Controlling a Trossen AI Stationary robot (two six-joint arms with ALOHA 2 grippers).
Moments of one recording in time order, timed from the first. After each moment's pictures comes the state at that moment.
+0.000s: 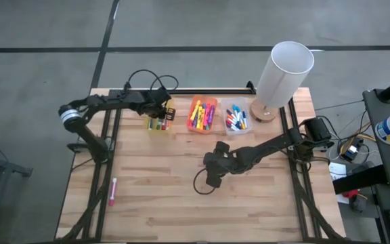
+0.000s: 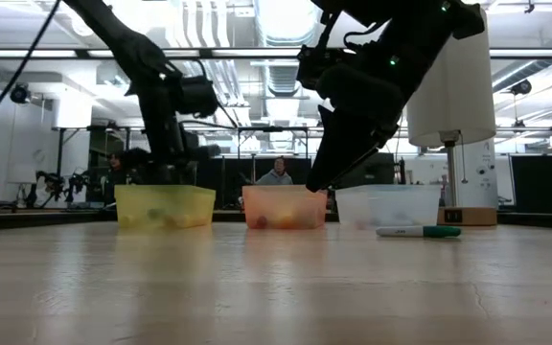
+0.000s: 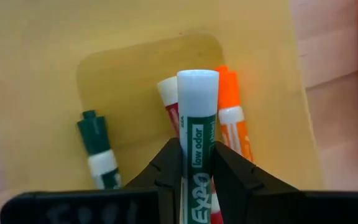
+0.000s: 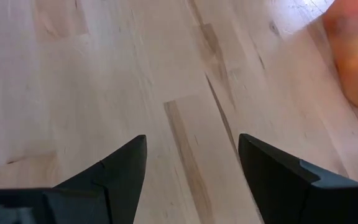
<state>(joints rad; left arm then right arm) 0.61 1.57 0.96 -0.55 -0.16 -0.68 0.25 1.82 1.12 -0.33 0.36 0.46</state>
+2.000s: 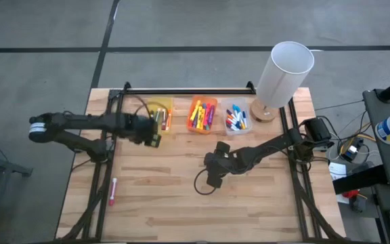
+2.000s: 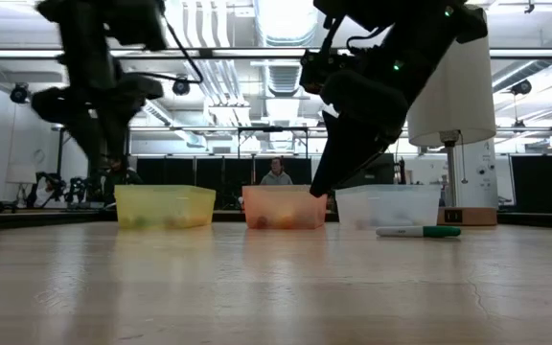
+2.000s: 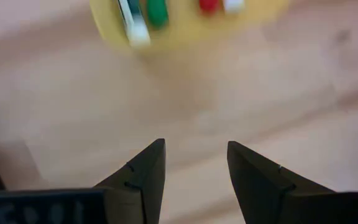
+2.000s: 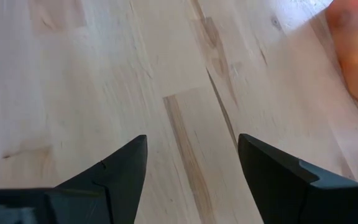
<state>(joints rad) 0.17 1.16 0.85 -1.00 -0.13 -1.10 0.25 1.82 1.10 -0.32 0.36 0.46</state>
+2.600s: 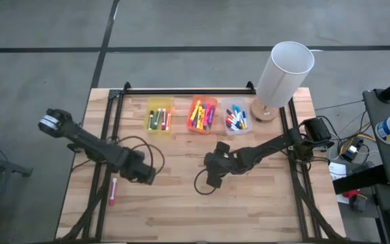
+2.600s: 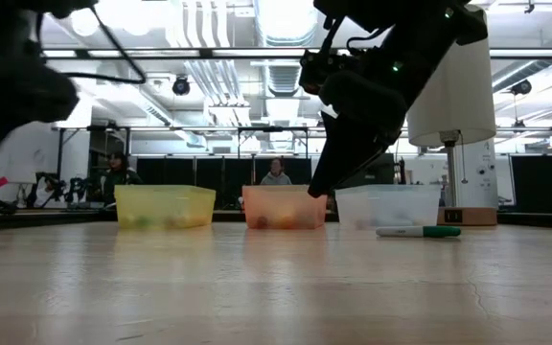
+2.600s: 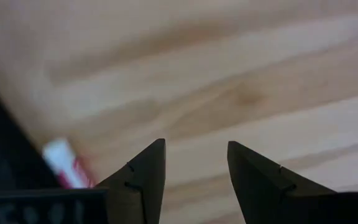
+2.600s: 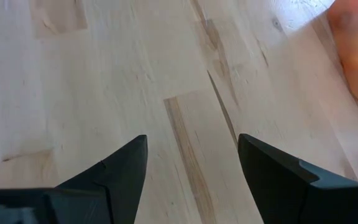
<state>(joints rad) -0.43 1.31 0.81 -0.99 0.10 -1.71 0.25 1.82 1.09 -0.30 0.36 0.46</state>
